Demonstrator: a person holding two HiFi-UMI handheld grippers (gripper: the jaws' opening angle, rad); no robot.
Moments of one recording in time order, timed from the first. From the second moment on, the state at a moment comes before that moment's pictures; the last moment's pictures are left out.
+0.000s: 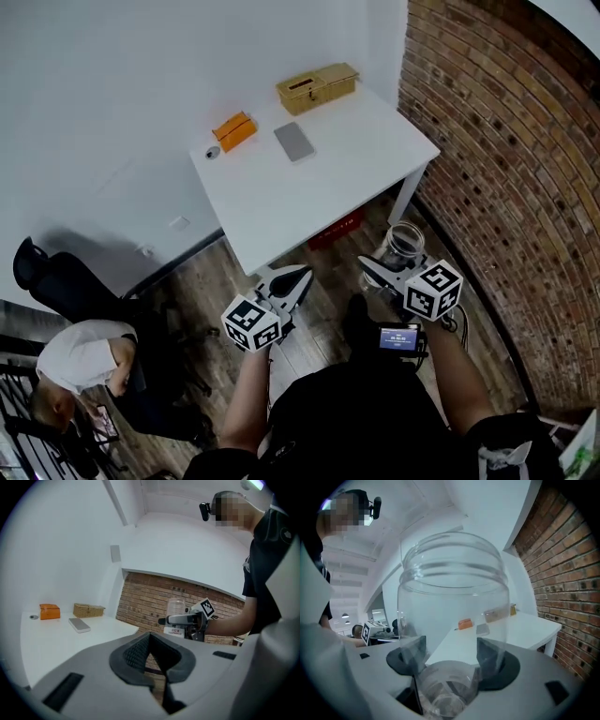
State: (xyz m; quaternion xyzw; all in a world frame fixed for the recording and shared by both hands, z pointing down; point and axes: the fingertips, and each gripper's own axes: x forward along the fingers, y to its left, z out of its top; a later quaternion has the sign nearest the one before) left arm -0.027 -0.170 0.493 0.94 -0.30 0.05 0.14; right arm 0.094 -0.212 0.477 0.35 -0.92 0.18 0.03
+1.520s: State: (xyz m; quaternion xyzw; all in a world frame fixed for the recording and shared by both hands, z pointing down) left arm -0.045 -0.393 0.456 0.92 -0.36 0.01 0.14; right arm 0.044 -0.452 0.439 0.29 -0.94 0.17 0.00
